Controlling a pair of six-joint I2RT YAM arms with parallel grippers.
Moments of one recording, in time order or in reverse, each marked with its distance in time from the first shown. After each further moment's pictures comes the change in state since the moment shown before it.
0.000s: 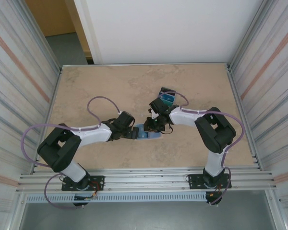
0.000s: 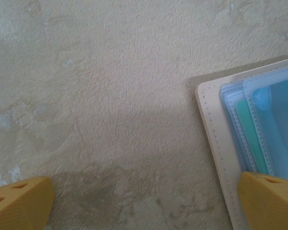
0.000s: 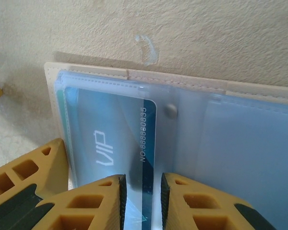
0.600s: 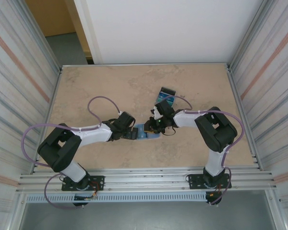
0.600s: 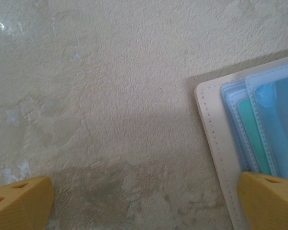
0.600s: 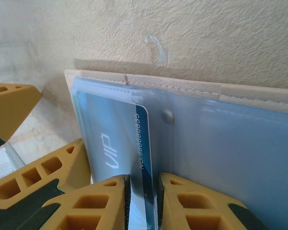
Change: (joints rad) left arm -0.006 0.002 0.003 -0.023 -0.023 0.006; right arm -0.055 0.000 -0.132 0.260 -0.193 0.098
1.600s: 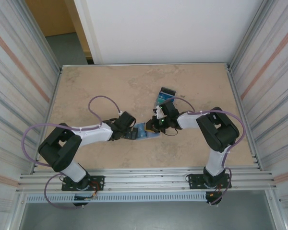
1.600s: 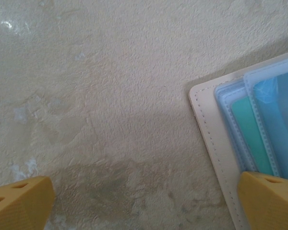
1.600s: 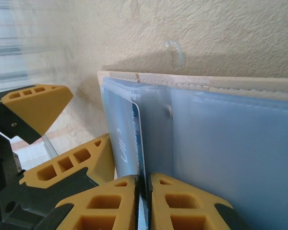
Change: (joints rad) left arm -0.006 0.007 0.021 -0.038 -0.021 0.000; right arm -0.045 -0.016 -0.080 0.169 -0.120 0.066
